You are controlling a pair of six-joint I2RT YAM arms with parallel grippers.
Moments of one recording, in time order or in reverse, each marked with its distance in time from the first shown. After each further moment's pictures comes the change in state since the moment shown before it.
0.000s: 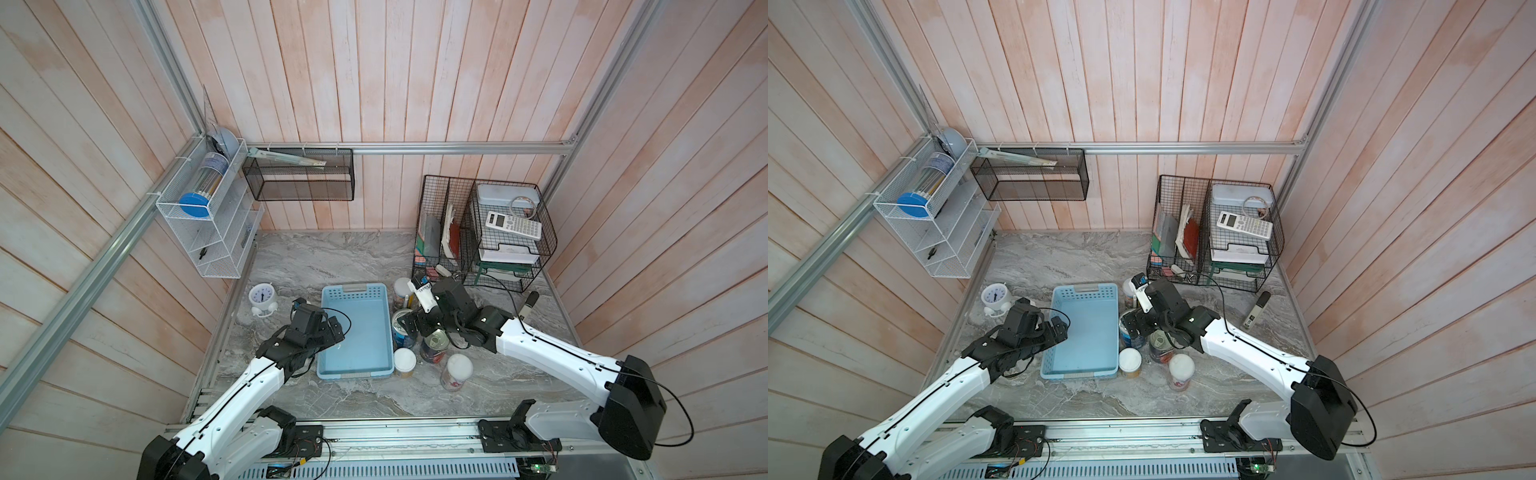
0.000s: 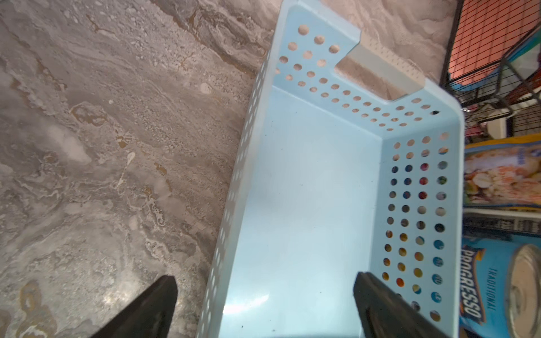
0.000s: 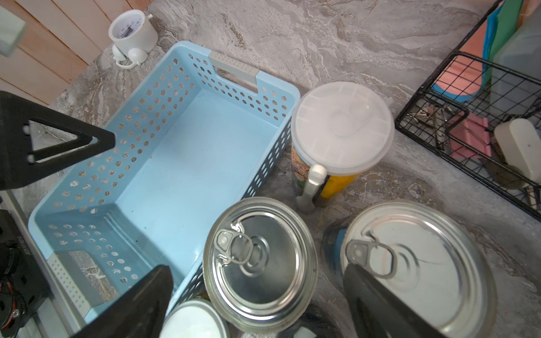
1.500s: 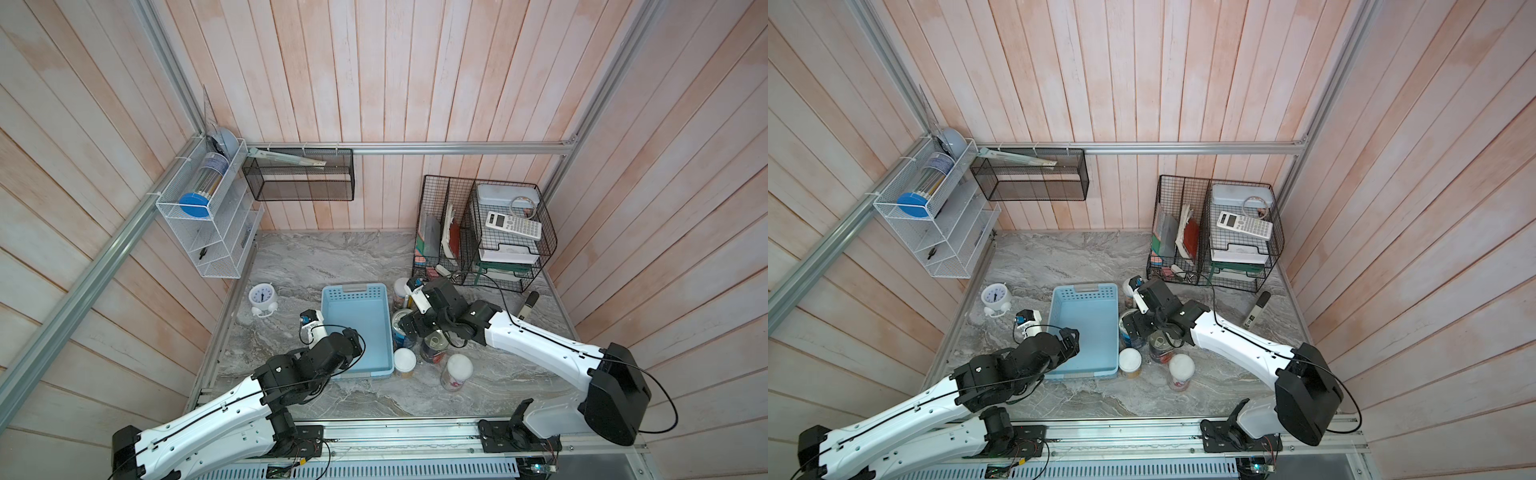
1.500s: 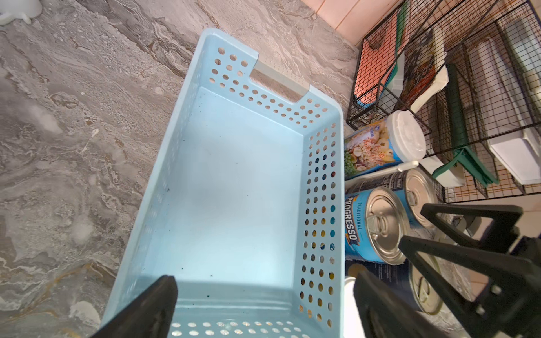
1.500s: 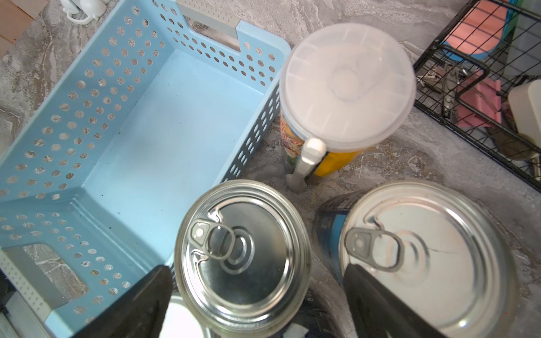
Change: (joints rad) left arm -0.557 -0.146 0.095 -0.186 -0.434 -0.404; right arm 0.002 0.105 0.061 -0.096 0.025 -0.003
